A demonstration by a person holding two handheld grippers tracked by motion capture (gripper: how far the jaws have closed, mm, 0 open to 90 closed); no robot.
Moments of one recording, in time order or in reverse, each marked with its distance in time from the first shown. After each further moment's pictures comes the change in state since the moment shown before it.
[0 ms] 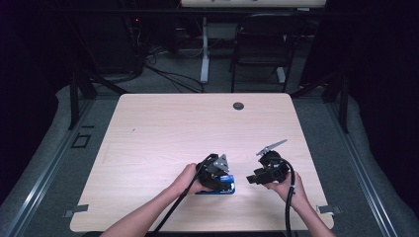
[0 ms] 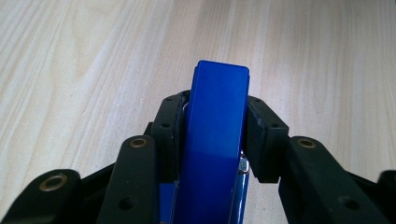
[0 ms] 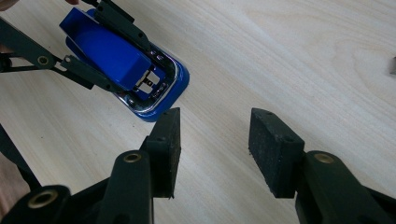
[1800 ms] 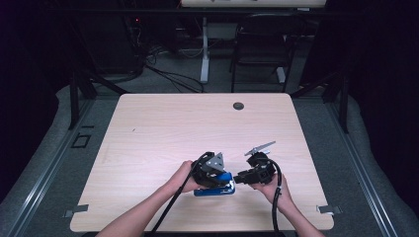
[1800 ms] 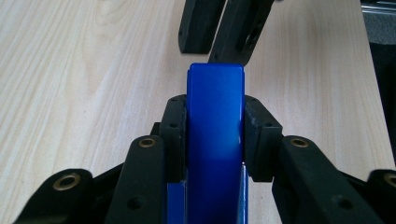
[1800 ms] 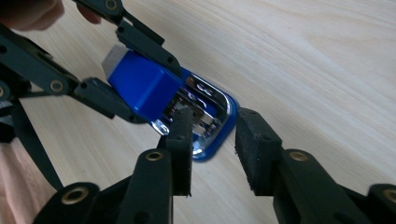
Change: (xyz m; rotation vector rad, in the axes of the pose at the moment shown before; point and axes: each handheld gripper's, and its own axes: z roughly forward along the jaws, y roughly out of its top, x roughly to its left) left arm 0.003 -0.003 -0.020 -0.056 -0.026 0.089; right arm 0.020 0.013 0.027 -0.066 0.121 0.031
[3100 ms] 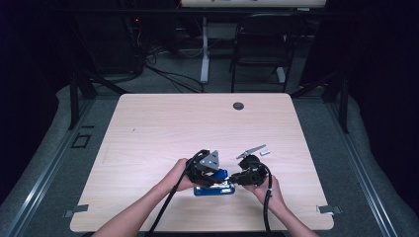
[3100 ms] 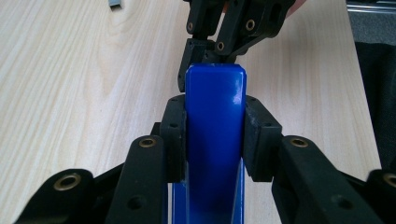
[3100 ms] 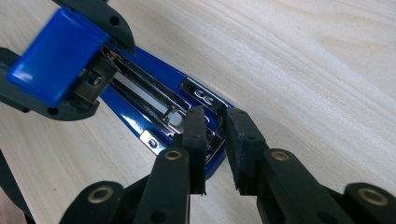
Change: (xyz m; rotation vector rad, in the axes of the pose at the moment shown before) left arm -0.002 -0.001 -0.021 -0.025 0.015 0.021; right arm 0.008 0.000 0.024 0.008 -0.065 -0.030
